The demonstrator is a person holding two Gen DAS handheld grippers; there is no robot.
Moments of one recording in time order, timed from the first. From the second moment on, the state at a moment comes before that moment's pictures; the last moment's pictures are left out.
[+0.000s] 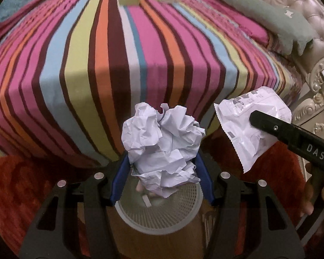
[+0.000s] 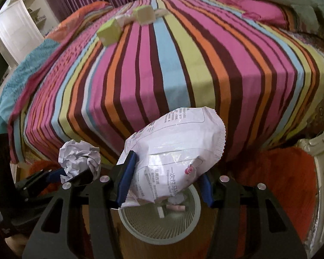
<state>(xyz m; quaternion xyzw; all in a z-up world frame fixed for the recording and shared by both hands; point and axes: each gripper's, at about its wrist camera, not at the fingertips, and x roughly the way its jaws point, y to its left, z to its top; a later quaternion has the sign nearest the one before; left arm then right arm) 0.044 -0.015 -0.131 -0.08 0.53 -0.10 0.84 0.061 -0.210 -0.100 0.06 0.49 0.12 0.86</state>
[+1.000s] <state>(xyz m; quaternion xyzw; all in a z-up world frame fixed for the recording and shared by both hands) 0.066 -0.014 -0.267 -0.13 0.74 -0.04 0.66 0.083 -0.169 -0.250 0.02 0.74 0.11 0.66</state>
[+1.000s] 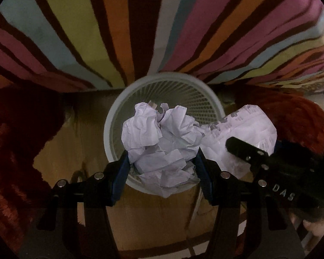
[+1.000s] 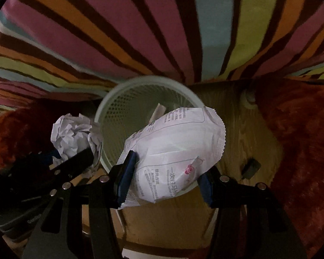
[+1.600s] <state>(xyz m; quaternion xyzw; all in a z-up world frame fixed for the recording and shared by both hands) 0.064 0.003 -0.290 -0.16 0.77 0.01 0.62 0.091 -0.200 -0.277 0.12 0.76 0.04 0.64</state>
